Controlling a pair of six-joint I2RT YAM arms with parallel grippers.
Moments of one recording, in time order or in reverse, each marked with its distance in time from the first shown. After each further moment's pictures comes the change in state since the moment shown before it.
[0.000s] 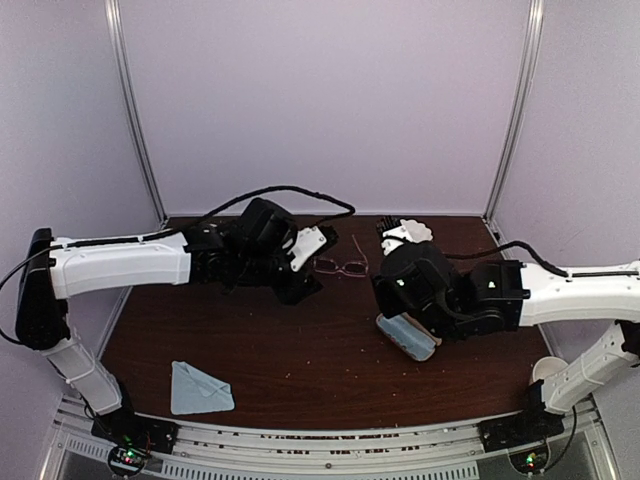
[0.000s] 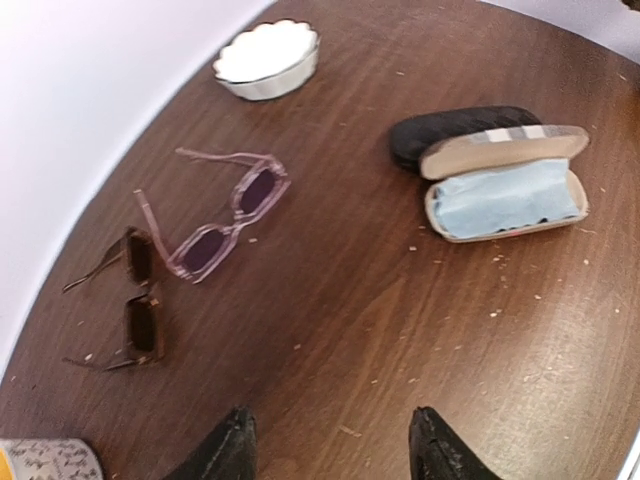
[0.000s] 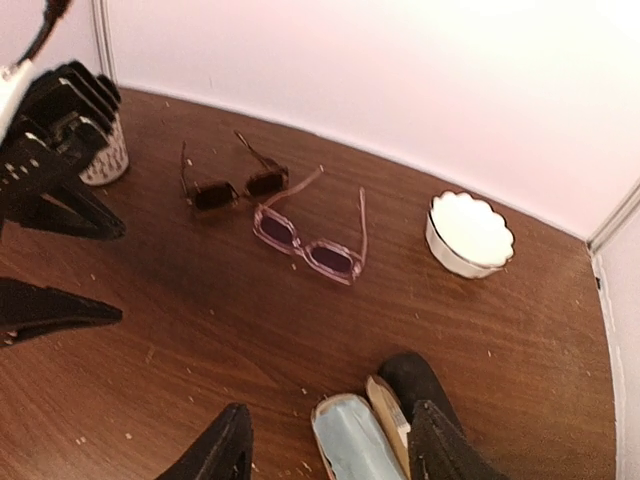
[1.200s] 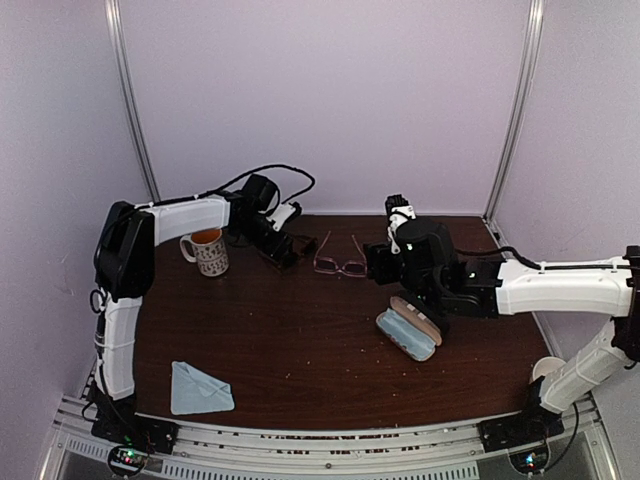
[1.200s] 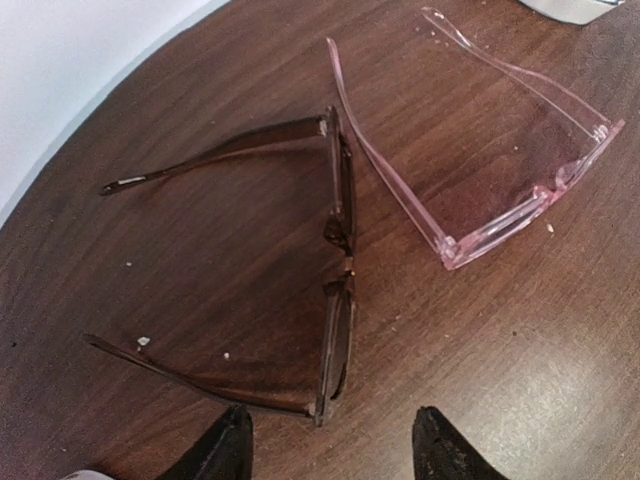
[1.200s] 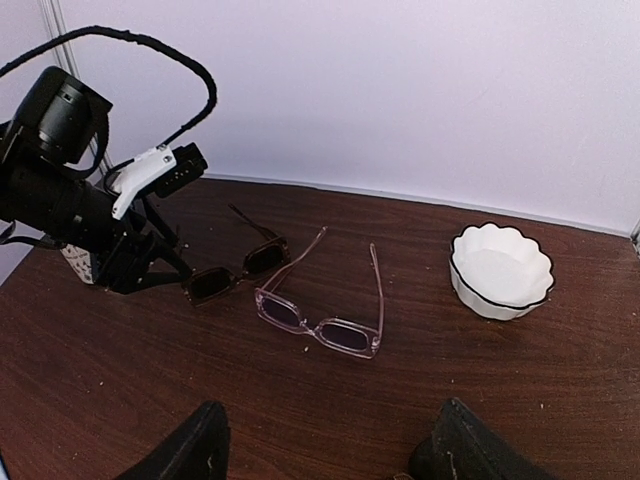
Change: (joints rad) left arm 0.440 0.541 0.512 -0.183 0.176 0.042; right arm -0.237 0.069 -0.114 0.510 -0.194 -0.086
